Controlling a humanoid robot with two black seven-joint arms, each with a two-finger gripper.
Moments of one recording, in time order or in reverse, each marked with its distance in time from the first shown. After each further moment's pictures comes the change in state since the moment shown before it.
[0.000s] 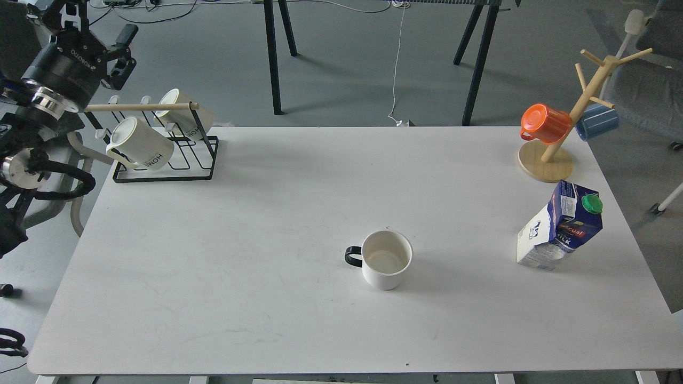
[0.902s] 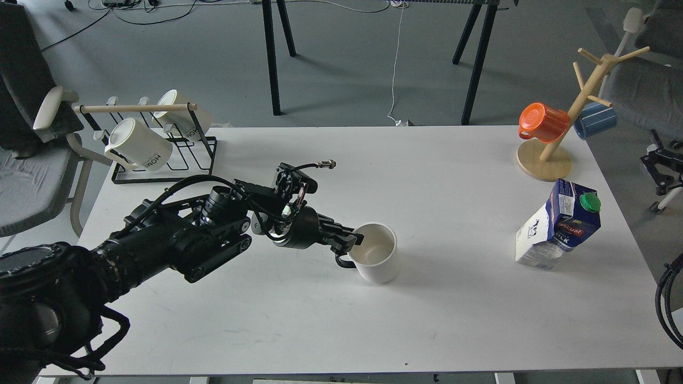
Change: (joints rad) left arm -0.114 -0.474 0.482 -0.084 1.604 0.102 0.000; right arm 0.227 0.276 -0.030 -0.151 -0.436 0.000 0.010
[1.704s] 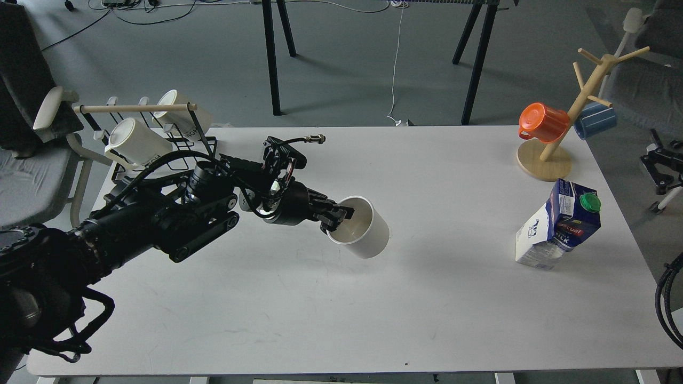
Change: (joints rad) left arm -0.057 0.029 0.016 -0.025 0.022 0.006 0.000; right arm 0.000 0.000 0.001 -0.002 -0.006 0.000 0.000
